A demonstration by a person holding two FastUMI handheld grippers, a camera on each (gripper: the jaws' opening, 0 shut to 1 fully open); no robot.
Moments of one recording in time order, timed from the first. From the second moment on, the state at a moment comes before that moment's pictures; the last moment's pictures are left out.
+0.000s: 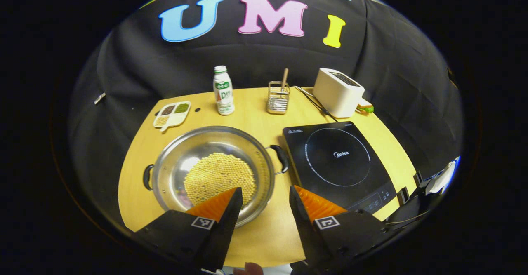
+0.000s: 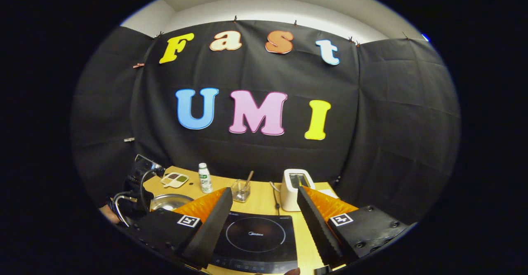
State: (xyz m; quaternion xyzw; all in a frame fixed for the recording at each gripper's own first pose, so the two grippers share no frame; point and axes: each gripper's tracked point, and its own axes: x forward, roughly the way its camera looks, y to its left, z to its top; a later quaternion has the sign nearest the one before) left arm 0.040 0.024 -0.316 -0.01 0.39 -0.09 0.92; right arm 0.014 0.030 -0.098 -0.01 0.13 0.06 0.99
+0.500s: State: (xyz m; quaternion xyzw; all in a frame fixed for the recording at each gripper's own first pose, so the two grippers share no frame) left arm 0.048 0.172 -0.308 -0.03 0.33 0.00 0.94; right arm 0.033 0.103 -0.211 0.03 0.25 0.13 0.96
